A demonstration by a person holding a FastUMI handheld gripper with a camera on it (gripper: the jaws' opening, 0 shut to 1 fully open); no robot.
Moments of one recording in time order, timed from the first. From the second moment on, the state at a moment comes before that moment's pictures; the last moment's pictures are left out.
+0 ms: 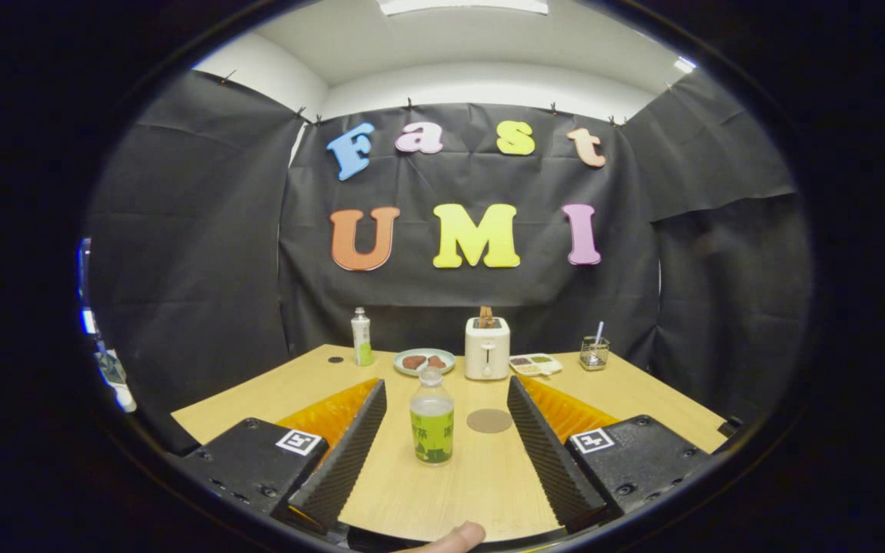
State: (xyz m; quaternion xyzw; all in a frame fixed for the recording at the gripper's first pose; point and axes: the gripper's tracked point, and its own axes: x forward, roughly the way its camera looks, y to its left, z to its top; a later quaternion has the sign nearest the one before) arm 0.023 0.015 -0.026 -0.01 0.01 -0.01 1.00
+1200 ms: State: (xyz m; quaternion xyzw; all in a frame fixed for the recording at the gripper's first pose) arm 0.148 0.020 -0.128 0.02 0.03 -0.05 1.00
